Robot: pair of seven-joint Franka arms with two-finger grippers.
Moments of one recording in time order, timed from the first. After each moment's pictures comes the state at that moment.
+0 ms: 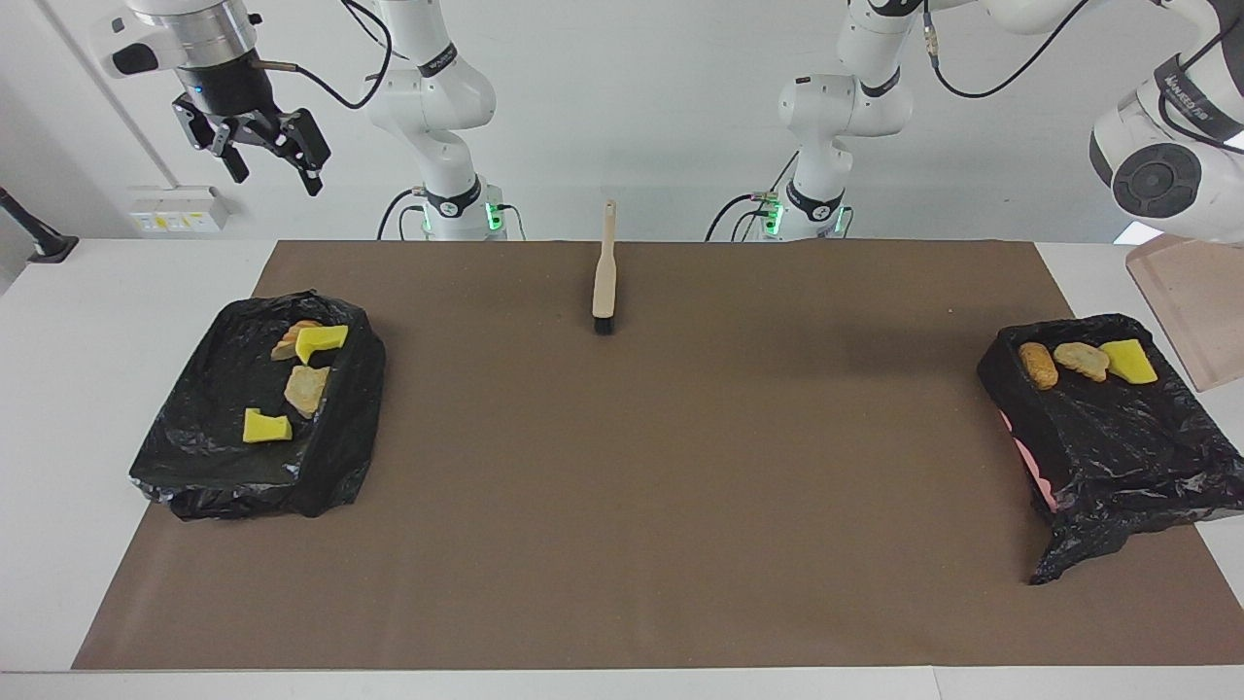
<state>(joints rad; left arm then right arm) -0.15 0.12 0.26 -1.64 0.97 1.75 1.49 0.07 -0.14 -0.12 -1.54 -0.06 1.41 0.15</state>
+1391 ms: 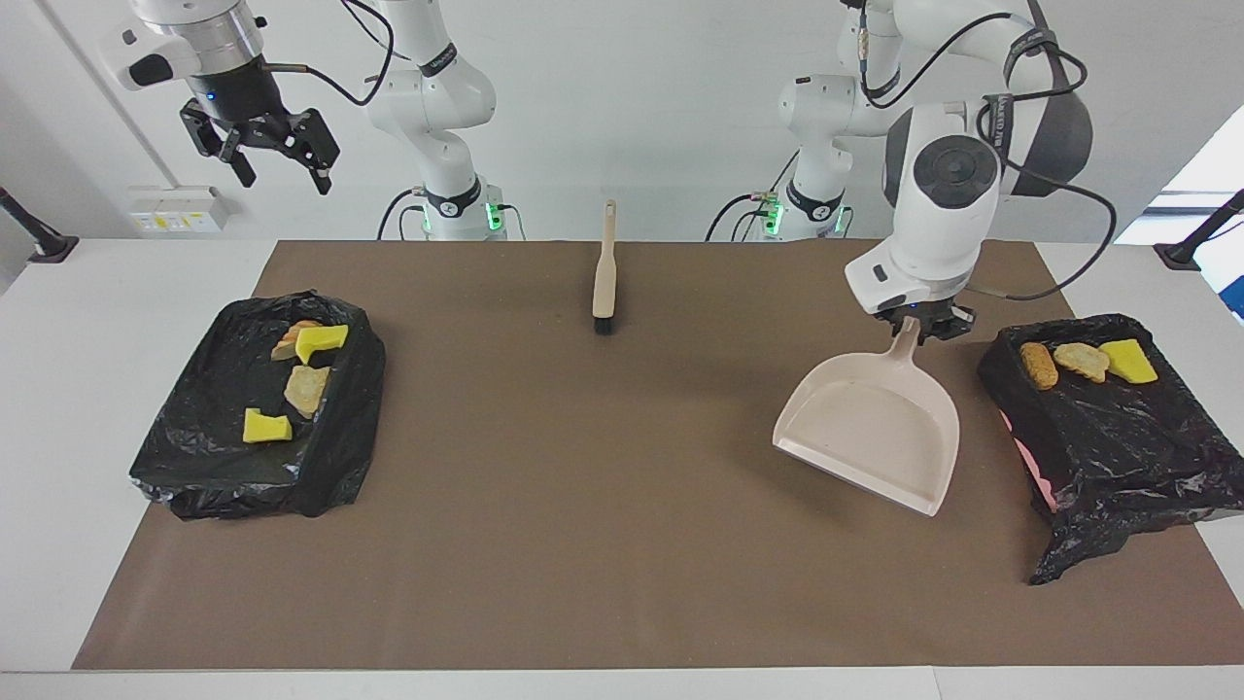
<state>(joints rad) -0.14 0.31 -0.39 -1.64 0.17 1.73 -0.20 0.08 -0.14 -0.13 -1.55 -0.05 1.39 0.07</state>
